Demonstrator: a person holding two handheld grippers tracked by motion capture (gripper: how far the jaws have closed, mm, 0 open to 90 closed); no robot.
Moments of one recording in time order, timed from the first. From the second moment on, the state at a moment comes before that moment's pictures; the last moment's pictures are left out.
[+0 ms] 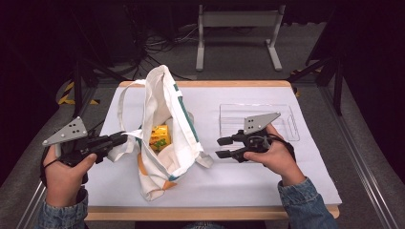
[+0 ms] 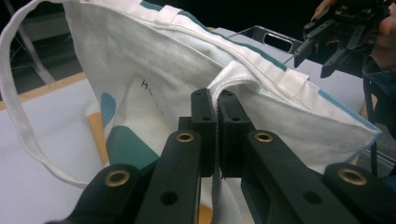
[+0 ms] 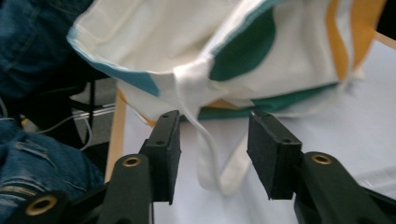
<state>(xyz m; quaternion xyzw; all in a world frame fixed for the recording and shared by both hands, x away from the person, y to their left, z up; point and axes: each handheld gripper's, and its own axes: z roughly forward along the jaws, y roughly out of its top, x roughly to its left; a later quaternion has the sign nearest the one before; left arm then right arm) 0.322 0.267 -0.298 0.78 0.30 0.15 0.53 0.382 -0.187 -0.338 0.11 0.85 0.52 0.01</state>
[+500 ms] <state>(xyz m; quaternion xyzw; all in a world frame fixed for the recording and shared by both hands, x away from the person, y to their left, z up) 0.317 0.293 -0.307 0.77 0.35 0.17 0.51 0.383 -0.146 -0.357 0.07 0.87 0.49 0.04</state>
